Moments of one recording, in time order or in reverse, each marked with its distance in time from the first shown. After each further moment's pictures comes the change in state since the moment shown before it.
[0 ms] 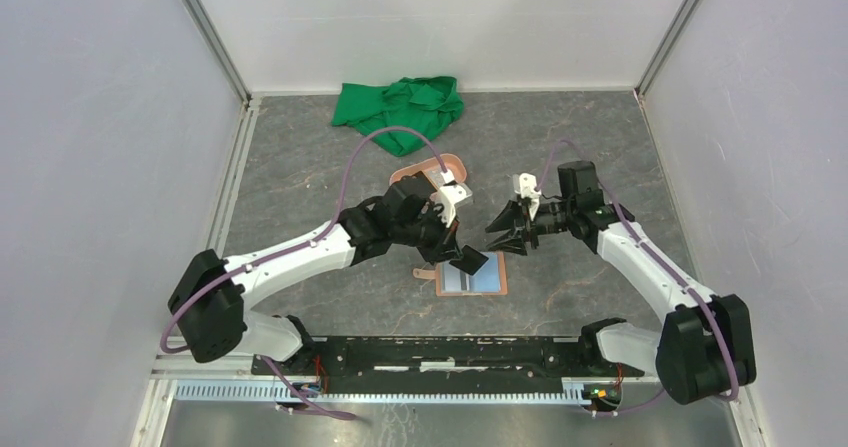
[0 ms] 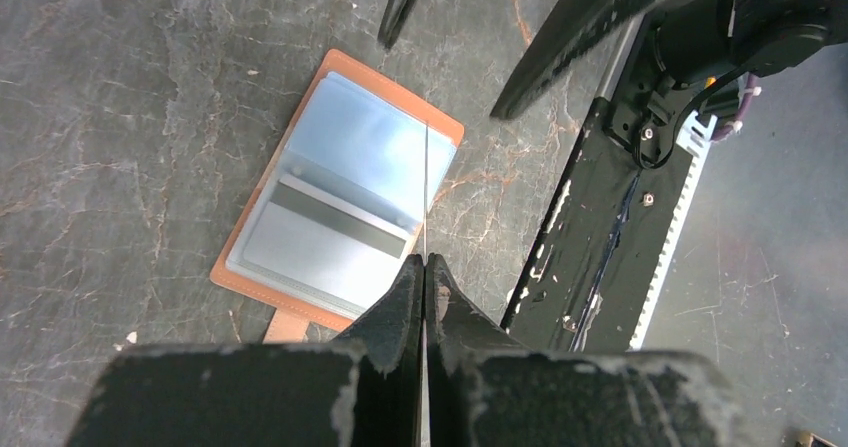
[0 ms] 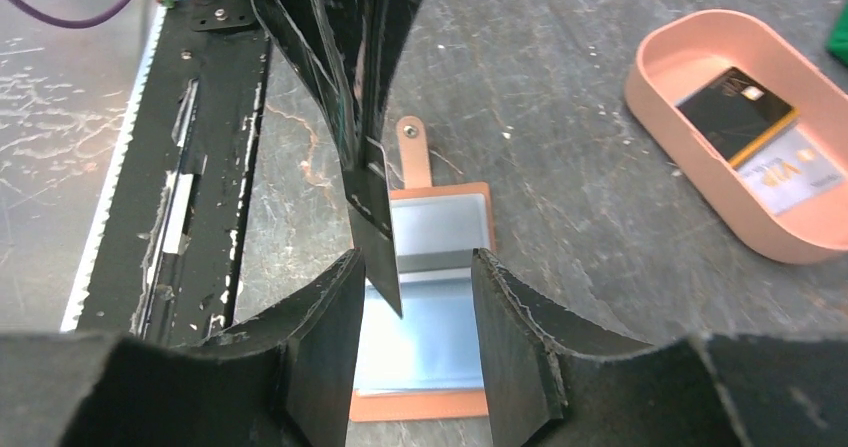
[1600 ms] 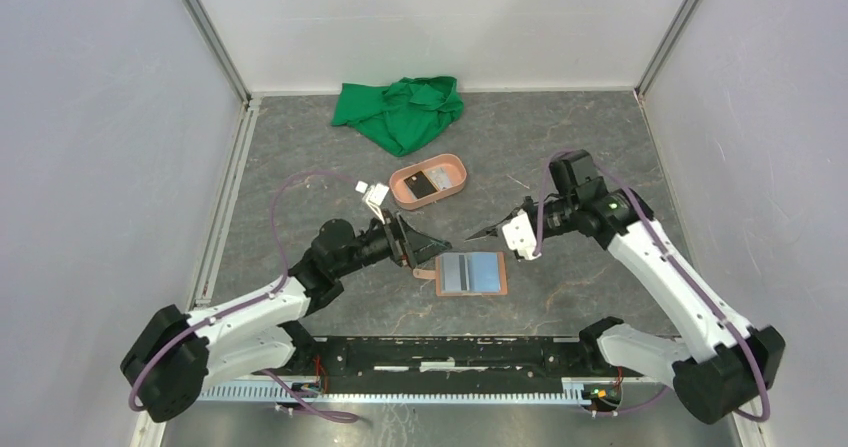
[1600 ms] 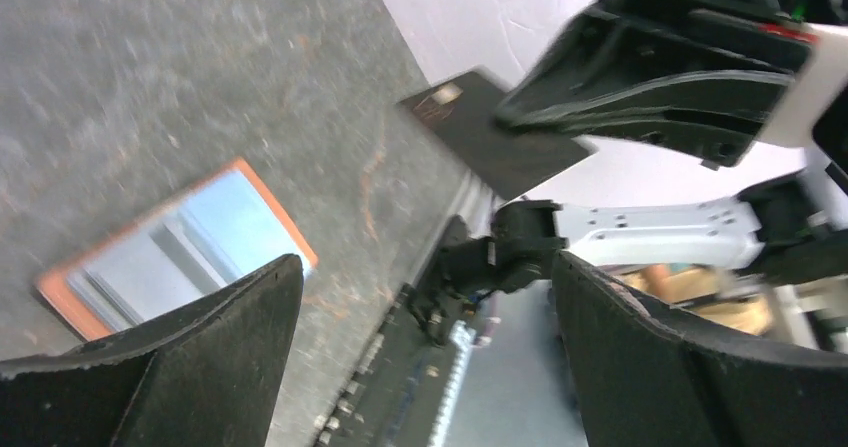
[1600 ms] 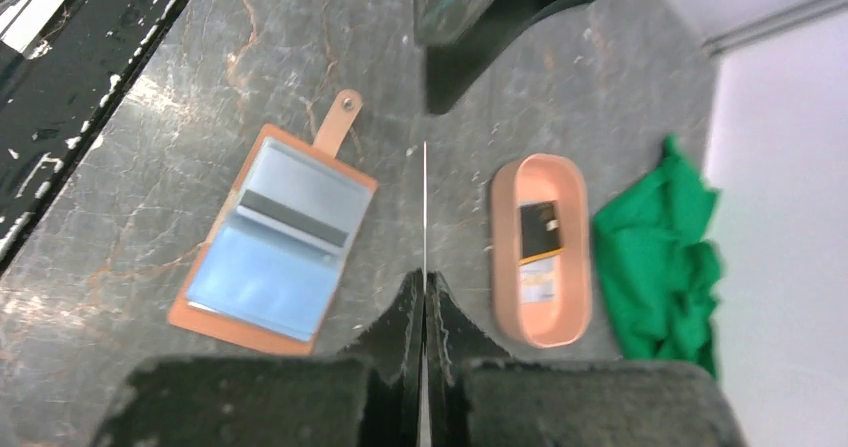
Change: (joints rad) left arm 0.103 -0.373 -0.540 0.772 -0.050 -0.686; right arm 0.200 -0.050 0.284 -0.498 0.264 -0.789
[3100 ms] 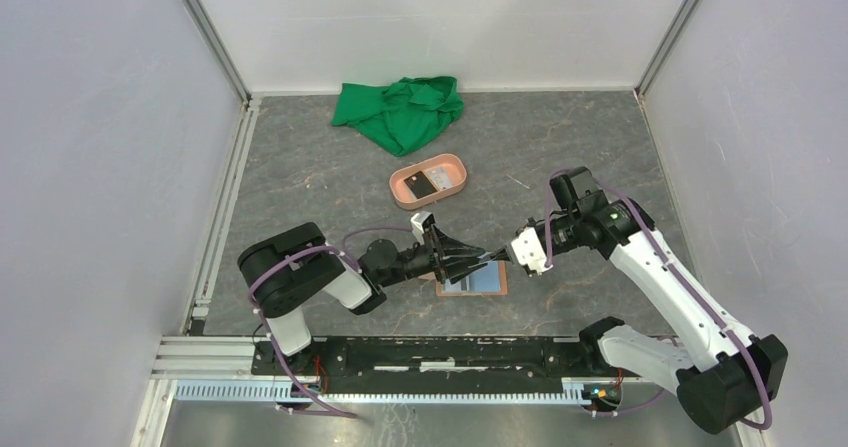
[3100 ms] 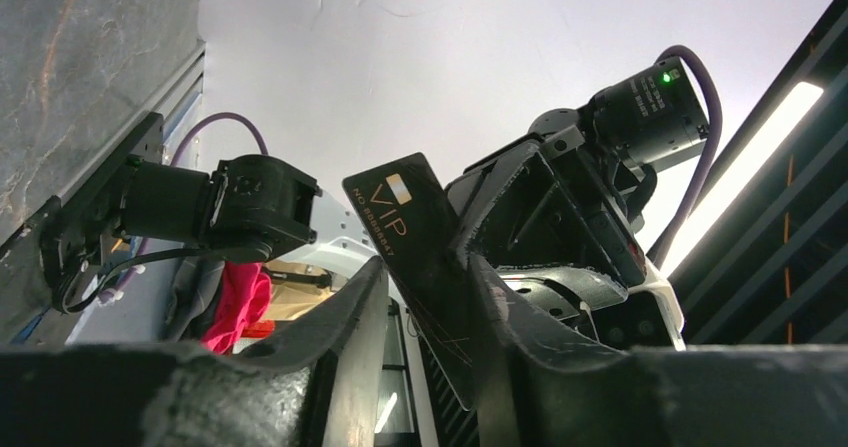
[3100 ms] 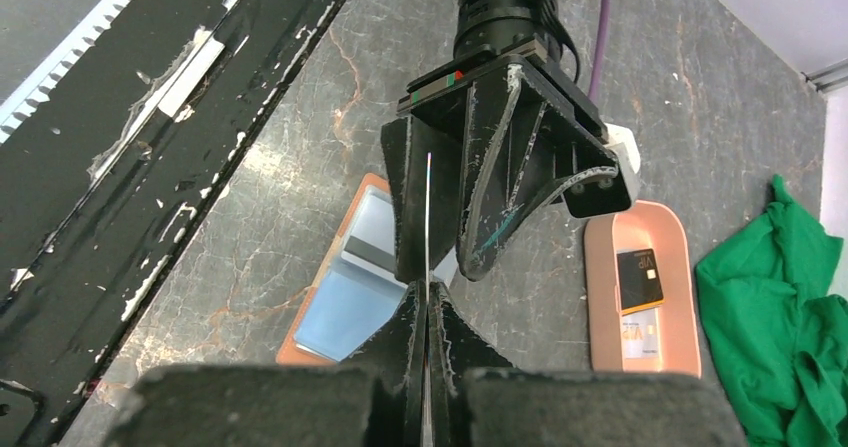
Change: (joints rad) left arm -0.181 0.771 -0.034 0.954 -0.041 -1.135; right arm -0.001 -0.073 -0.051 -0.137 -0.085 -0.045
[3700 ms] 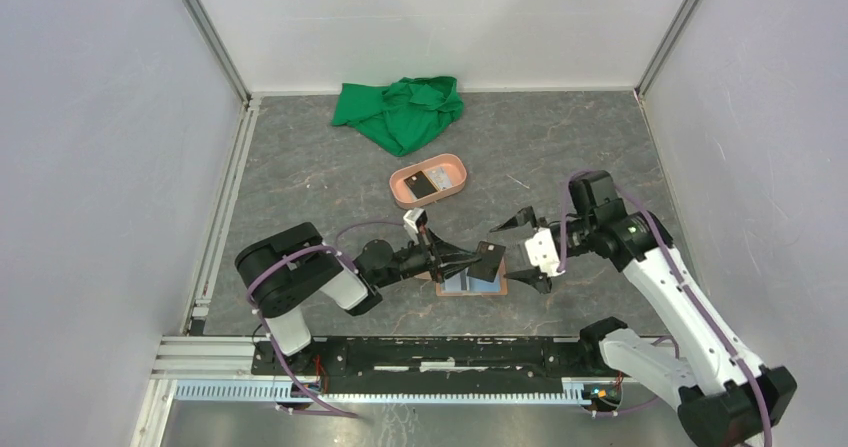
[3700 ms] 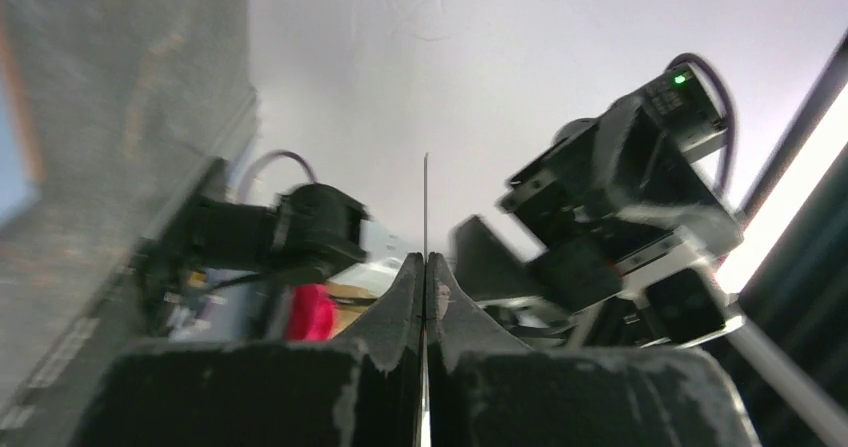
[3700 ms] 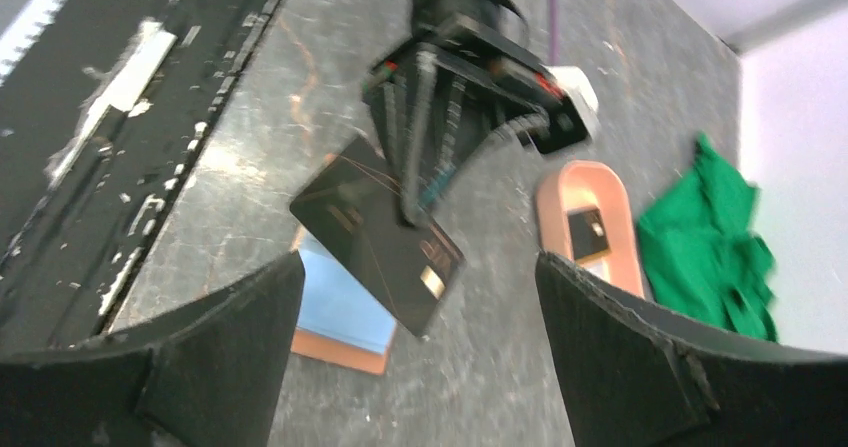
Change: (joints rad) left arm 0.017 -0.003 -0.009 0.007 -0.010 0.109; right arm -0.045 -0.086 -0.039 0.030 -0.042 0.047
